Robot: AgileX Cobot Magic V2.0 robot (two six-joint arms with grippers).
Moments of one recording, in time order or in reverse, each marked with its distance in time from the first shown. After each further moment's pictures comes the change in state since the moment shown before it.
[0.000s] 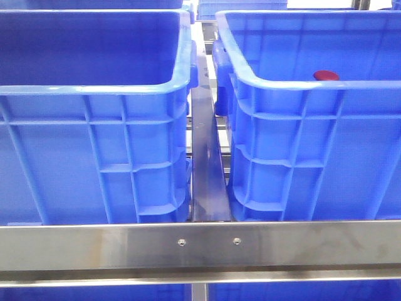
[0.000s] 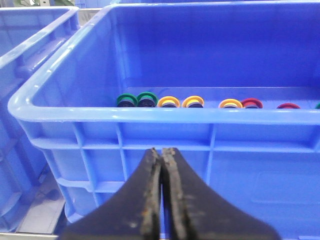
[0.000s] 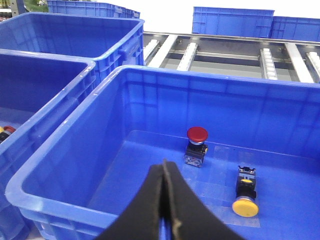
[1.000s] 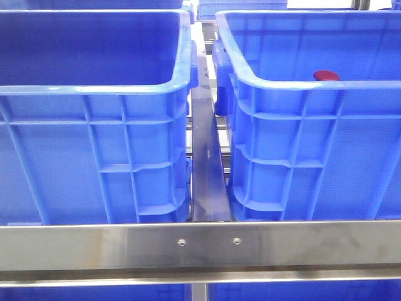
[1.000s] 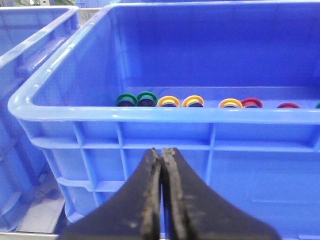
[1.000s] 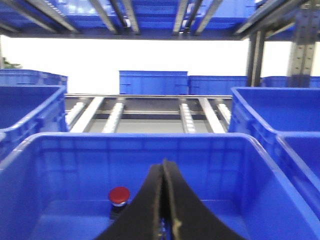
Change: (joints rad) left arm 0.000 0.000 0.000 0.000 0.000 0.000; right arm 0.197 0.000 0.086 -0.201 -0.574 0.200
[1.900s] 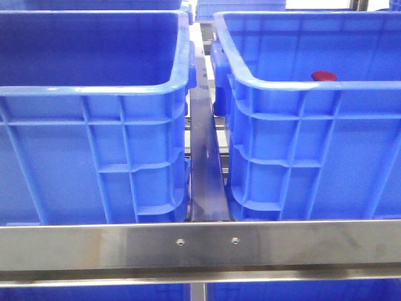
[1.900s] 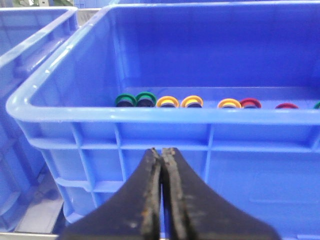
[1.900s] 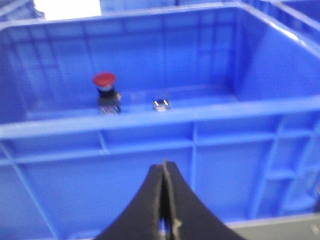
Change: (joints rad) left arm 0.000 0.000 0.000 0.000 0.002 0.000; right arm -0.091 -0.300 0.332 -0.884 0.244 0.964
